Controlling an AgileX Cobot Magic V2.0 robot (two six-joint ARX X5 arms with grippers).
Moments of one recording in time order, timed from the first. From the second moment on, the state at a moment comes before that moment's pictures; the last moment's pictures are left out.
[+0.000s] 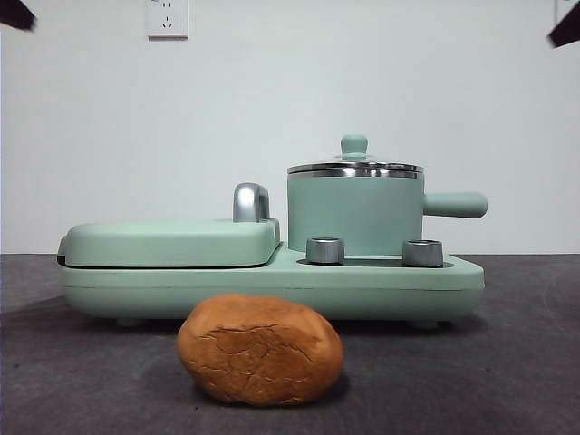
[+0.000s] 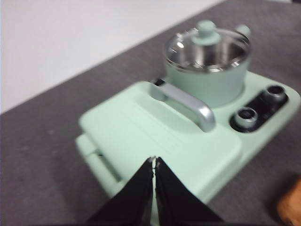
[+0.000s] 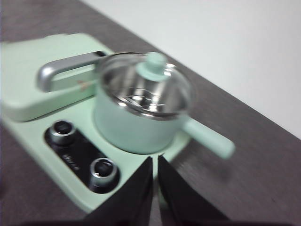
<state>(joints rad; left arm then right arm) -0.16 0.70 0.73 -0.40 0.43 0.40 0.19 0.61 0.60 -0.27 -0.36 -0.42</state>
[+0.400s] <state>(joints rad) -0.32 0.79 0.74 -0.26 0.44 0.38 0.32 0.69 0.60 -0.19 -0.36 -0.39</state>
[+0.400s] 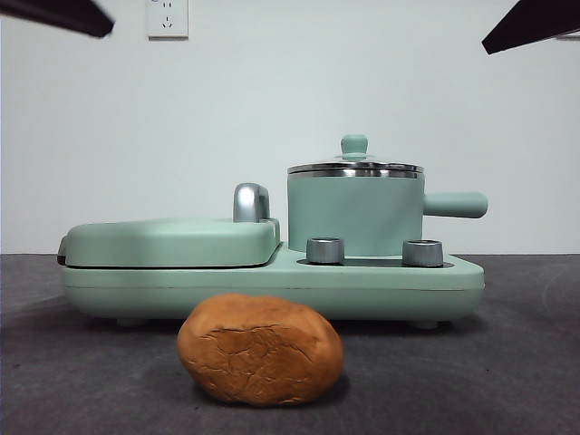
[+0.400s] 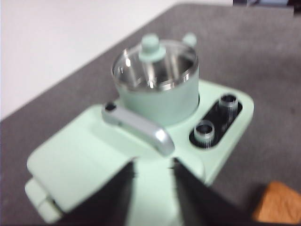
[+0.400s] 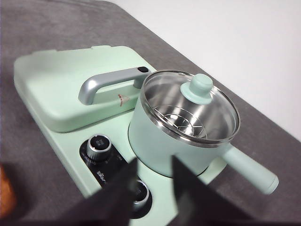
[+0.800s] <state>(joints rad) -0.38 0.88 0.75 -0.01 0.41 0.23 0.32 0.69 0.60 -0.17 -0.36 -0.31</state>
